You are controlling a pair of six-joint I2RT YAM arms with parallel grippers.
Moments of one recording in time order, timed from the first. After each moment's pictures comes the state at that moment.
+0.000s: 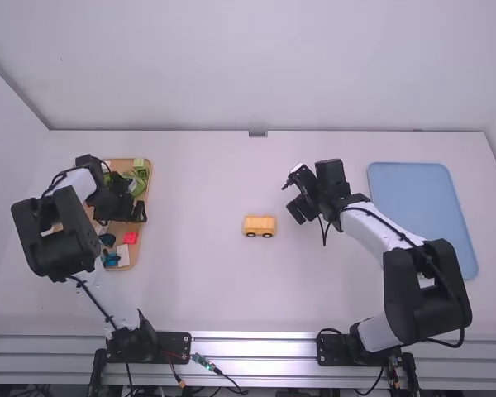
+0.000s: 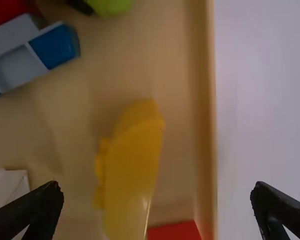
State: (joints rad) left arm 0.45 2.00 1.32 -0.83 0.16 0.51; right arm 0.27 1.62 0.90 -0.19 -0.14 -0.50
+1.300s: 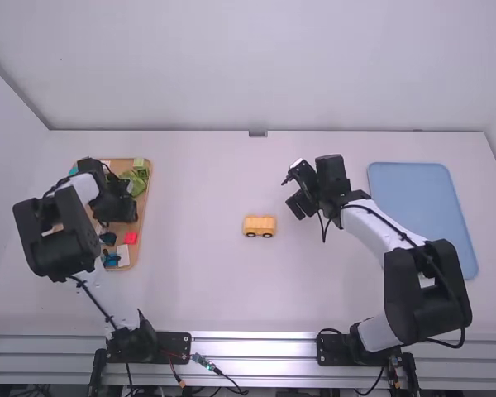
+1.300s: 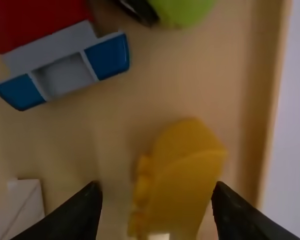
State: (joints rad) left arm 0.45 2.00 1.25 -0.68 0.09 0.43; right arm 0.27 1.62 0.93 -0.20 -0.14 -0.50
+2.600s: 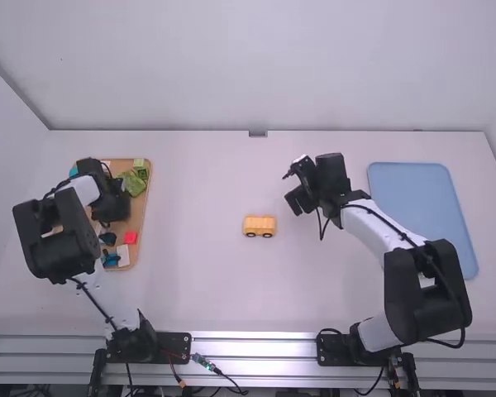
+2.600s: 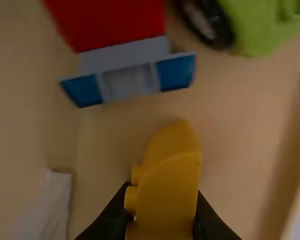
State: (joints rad) left arm 0.45 1.98 1.22 -0.60 0.01 0.25; right arm 0.27 1.62 0.93 -0.16 -0.15 -0.39
